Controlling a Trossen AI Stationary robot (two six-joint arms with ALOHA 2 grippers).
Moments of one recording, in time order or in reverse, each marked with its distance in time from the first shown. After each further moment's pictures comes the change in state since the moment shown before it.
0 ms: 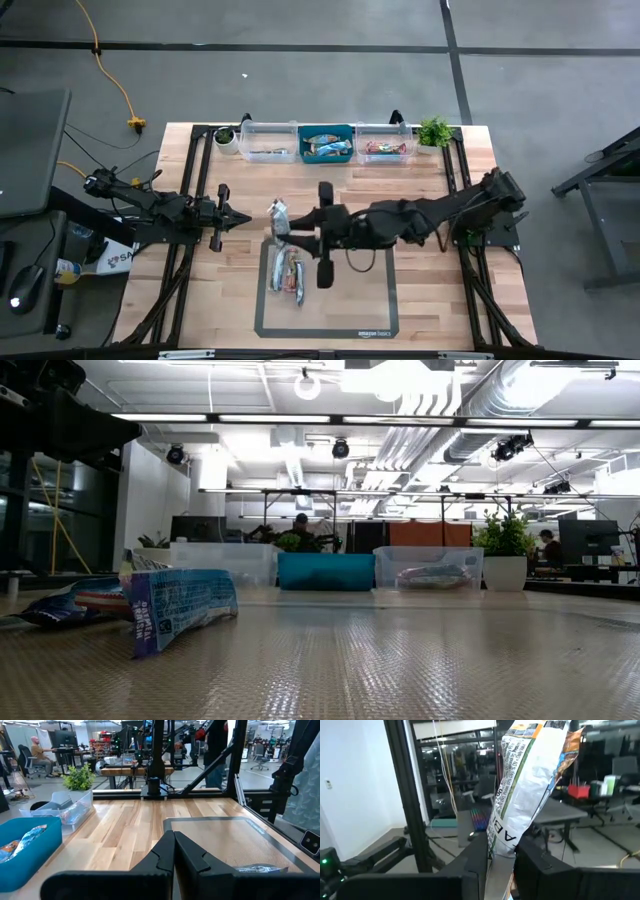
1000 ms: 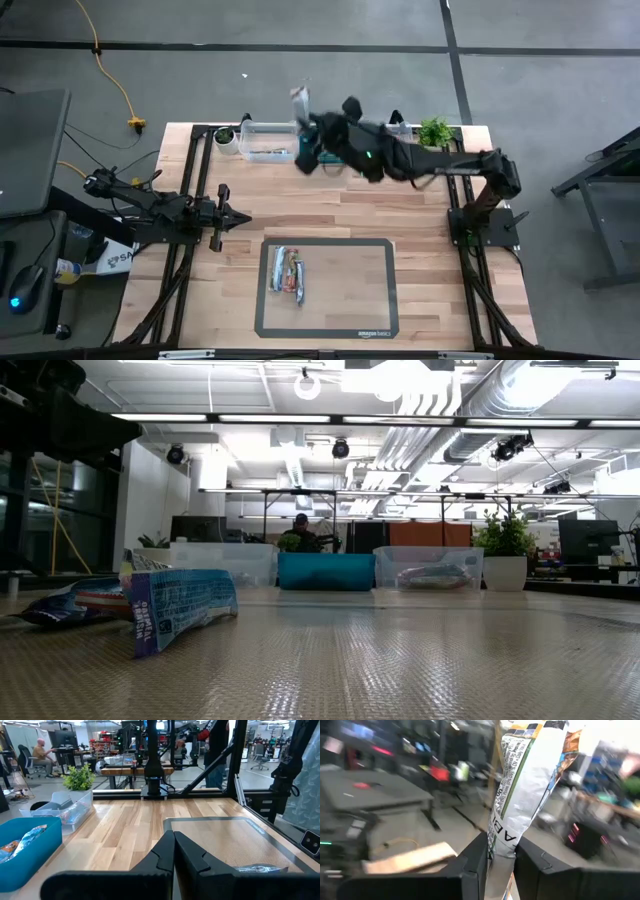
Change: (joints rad) left arm 0.000 0.000 0.000 0.000 0.000 0.000; right arm -0.368 -0.043 0.000 -0.148 0.322 -0.207
